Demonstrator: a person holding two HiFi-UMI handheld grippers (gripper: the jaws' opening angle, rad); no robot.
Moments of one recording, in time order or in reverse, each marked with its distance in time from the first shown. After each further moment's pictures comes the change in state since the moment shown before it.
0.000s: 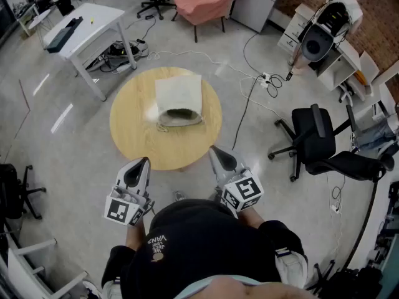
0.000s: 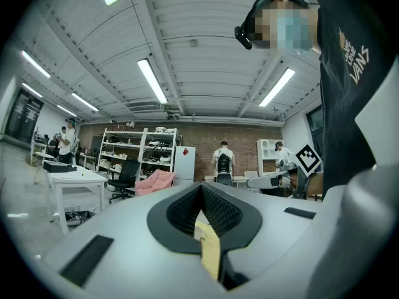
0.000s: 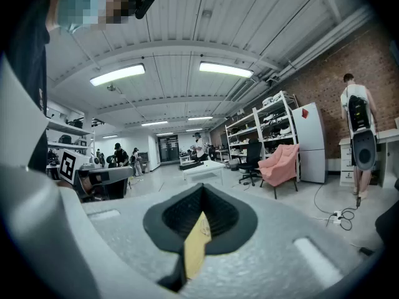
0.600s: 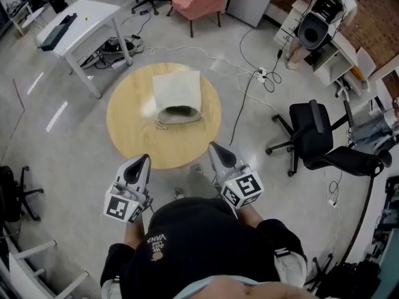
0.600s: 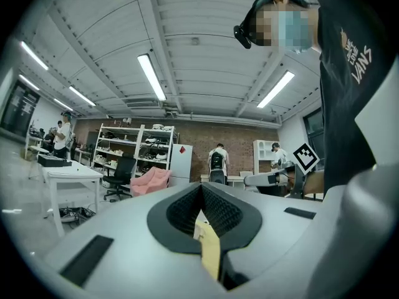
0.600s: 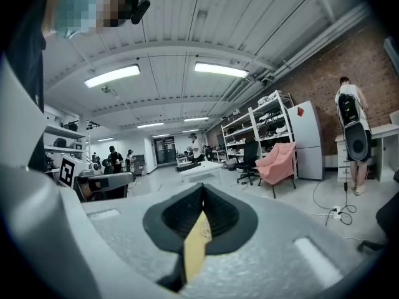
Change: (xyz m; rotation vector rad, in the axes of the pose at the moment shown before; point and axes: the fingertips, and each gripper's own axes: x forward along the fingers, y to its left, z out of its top) left arm 0.006 0.014 -0.010 -0.021 0.011 -0.040; right arm 0.016 0.001 0.000 0.033 -0.011 -0.027
